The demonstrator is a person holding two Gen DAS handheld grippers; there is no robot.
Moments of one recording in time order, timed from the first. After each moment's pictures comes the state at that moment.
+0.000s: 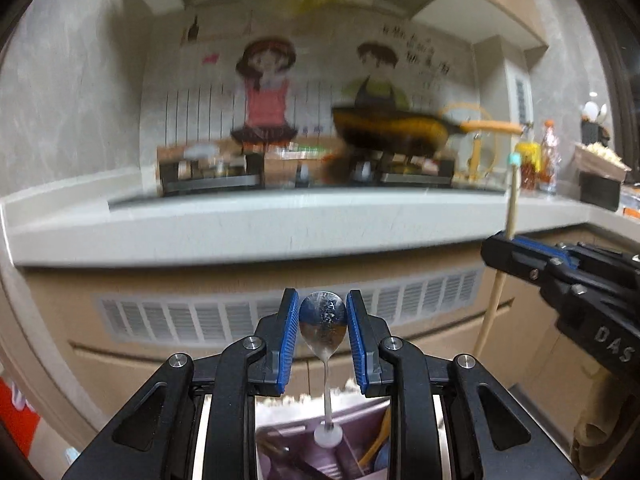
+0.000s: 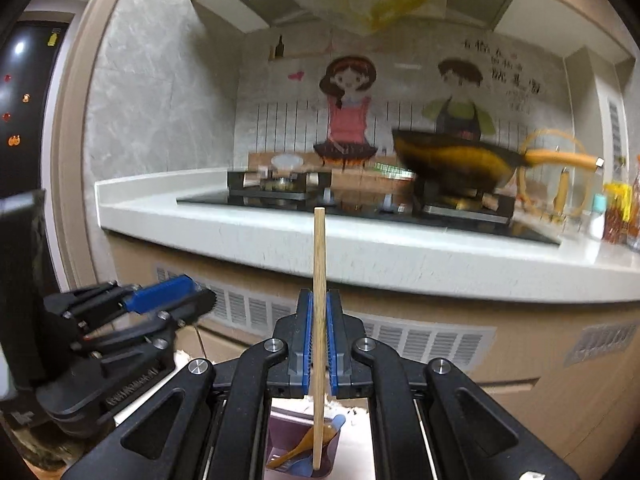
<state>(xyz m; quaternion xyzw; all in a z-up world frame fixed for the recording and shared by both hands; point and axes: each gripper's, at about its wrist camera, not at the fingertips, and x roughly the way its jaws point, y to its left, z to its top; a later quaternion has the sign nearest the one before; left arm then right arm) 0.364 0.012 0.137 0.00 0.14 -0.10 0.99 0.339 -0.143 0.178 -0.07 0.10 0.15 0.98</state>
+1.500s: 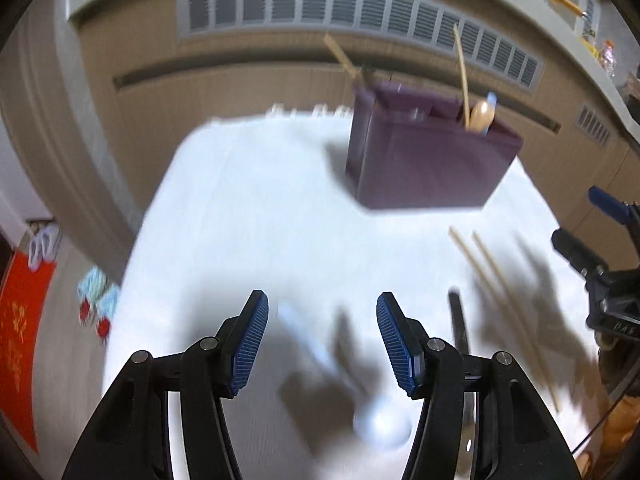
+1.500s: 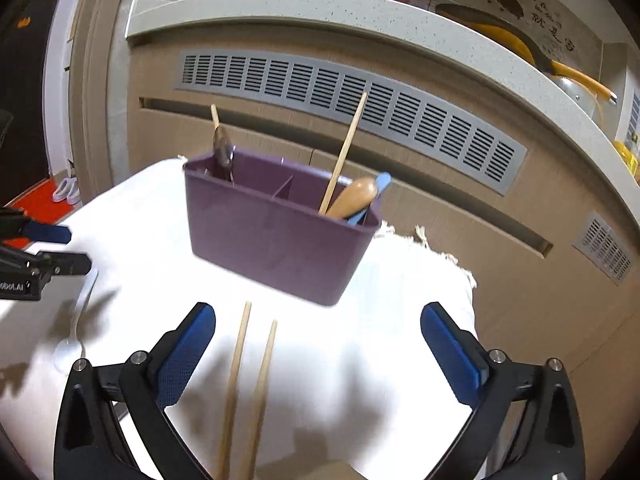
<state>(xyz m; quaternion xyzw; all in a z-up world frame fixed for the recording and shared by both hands) 0.246 0.097 -0.057 -0.04 0.43 -0.03 0.90 0.264 -0.133 -0.021 -0.19 0.26 0.11 0.94</state>
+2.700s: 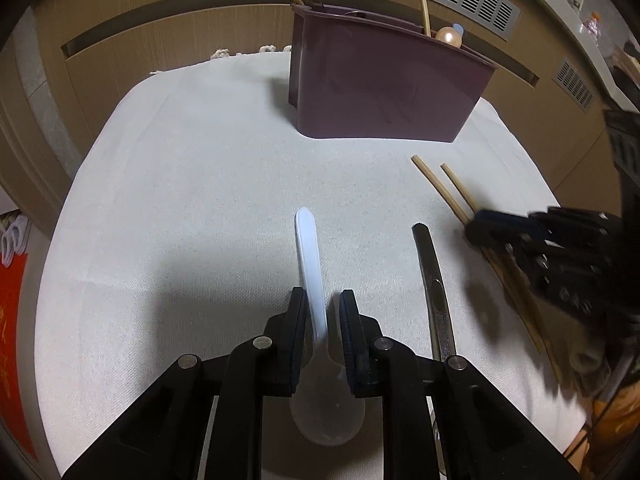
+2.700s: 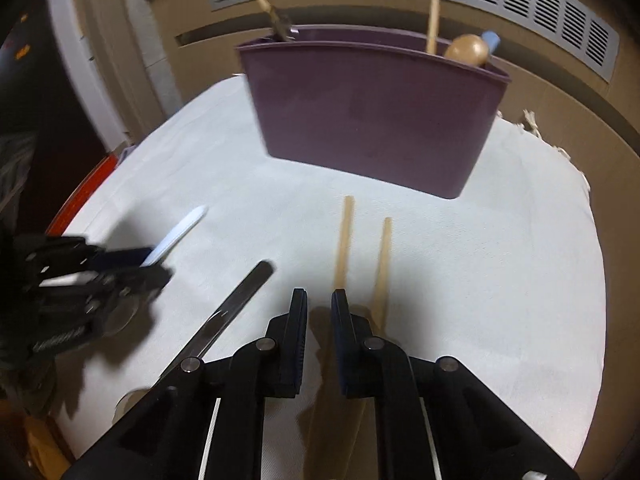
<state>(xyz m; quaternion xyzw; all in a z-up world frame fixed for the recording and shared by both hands) 0.247 0.061 -0.100 -0.04 0.47 -0.10 0.88 0.294 -0.116 -0.085 -0.11 0.44 0.22 0.87</state>
